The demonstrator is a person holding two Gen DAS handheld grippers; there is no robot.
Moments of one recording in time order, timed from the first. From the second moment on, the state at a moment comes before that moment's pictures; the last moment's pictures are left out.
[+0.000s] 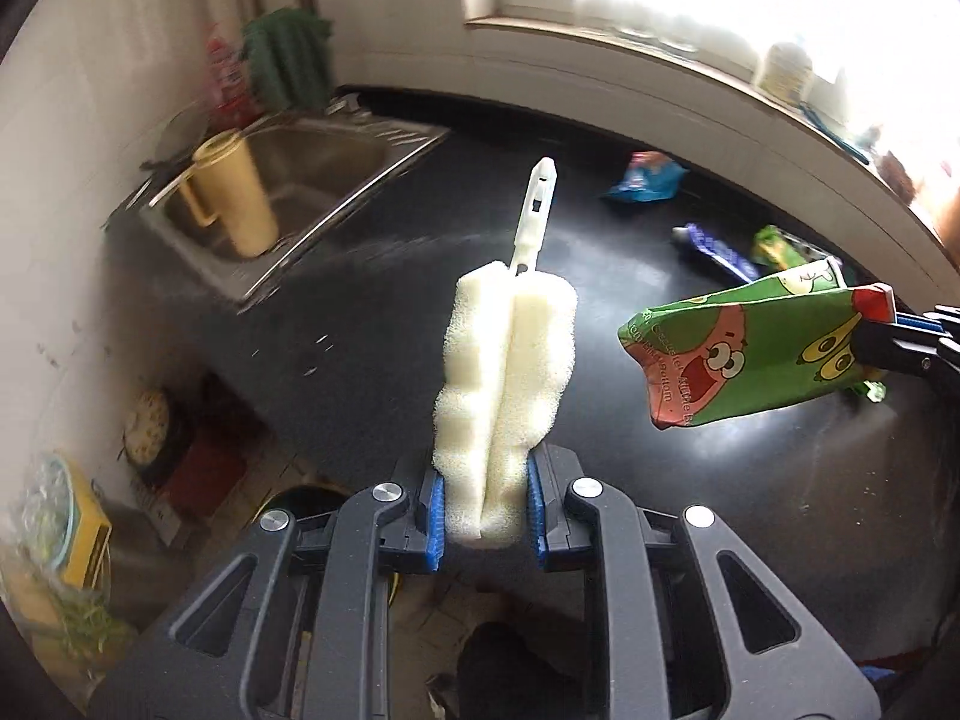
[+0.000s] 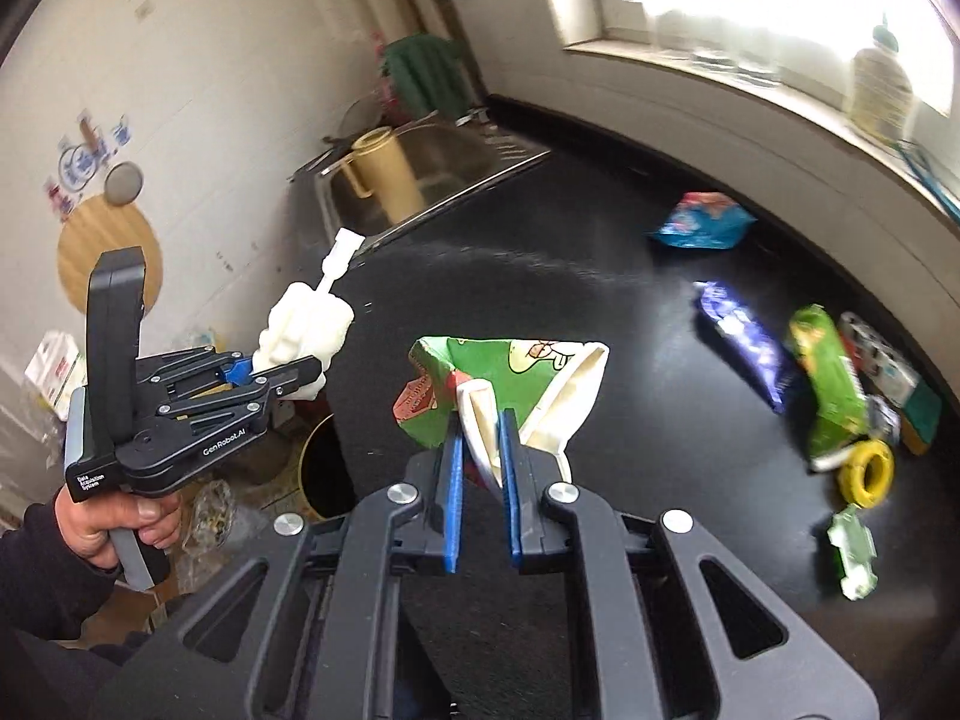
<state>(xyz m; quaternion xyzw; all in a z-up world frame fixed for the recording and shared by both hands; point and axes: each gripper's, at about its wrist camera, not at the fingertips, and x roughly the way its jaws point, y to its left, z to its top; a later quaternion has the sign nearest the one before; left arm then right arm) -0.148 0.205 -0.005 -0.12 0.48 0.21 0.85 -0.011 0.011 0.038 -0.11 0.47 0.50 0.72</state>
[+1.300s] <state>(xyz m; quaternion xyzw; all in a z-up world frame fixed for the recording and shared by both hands) -0.329 0.398 -0.216 -0.32 0.53 0.34 0.71 -0.196 0.348 -0.110 -0.38 0.49 0.60 0.51</state>
